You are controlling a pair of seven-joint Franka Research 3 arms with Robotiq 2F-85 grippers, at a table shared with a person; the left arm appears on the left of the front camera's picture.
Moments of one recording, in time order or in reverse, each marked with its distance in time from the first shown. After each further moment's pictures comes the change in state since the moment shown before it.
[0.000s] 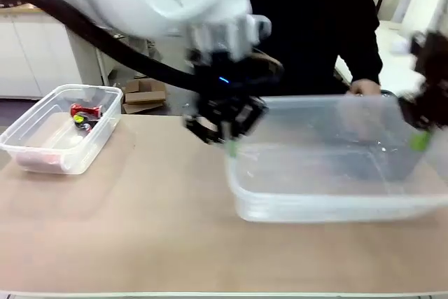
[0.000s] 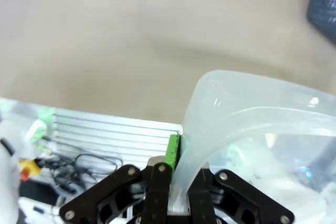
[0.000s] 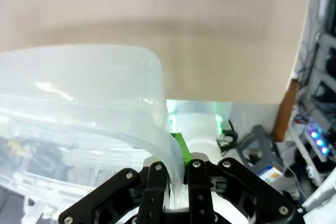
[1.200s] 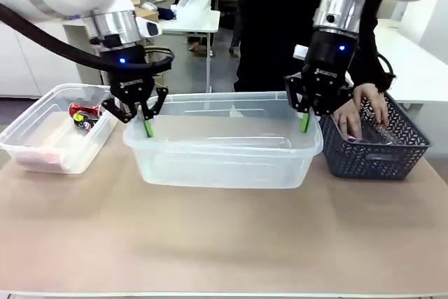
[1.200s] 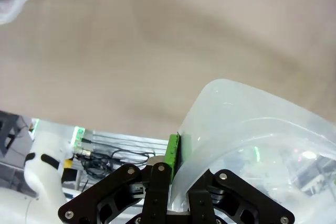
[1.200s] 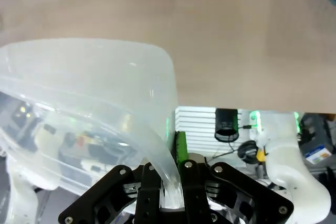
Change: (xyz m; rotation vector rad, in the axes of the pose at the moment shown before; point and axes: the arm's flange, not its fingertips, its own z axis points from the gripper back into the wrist) left arm 0.172 0.145 -0.035 0.011 0.243 0.079; right arm 0.124 0.109 -0.036 0.224 0.203 -0.131
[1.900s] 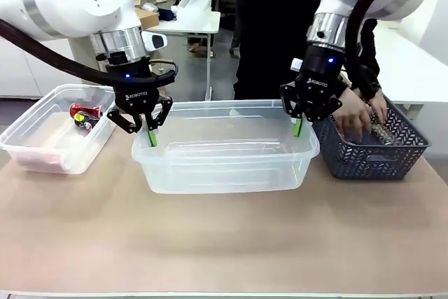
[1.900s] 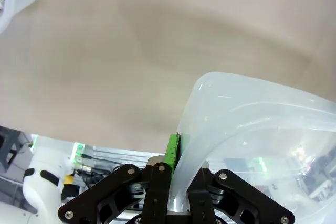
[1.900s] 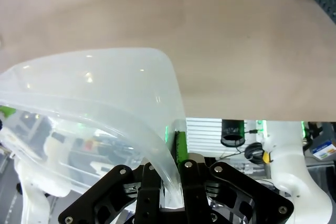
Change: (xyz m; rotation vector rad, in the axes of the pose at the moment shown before) left arm -0.013 -0.002 -0.018 0.002 -0.068 -0.040; right arm 0.039 -0.003 -0.017 0.024 0.039 -0.030
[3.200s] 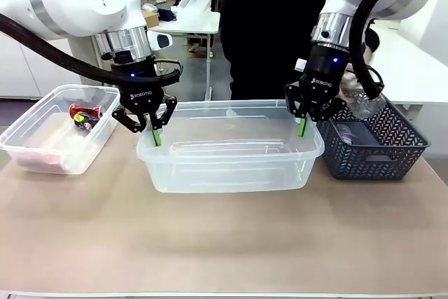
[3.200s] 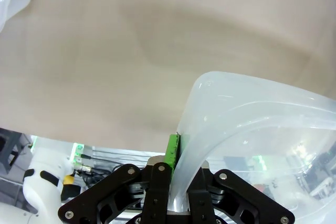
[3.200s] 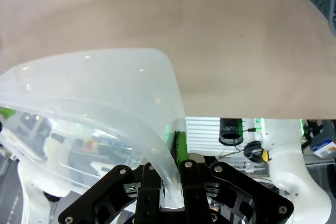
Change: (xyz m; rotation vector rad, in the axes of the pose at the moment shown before) left arm 0.001 -0.008 0.000 -0.002 0.005 -0.015; right arm 0.001 -0.007 0.003 0.000 0.002 -0.012
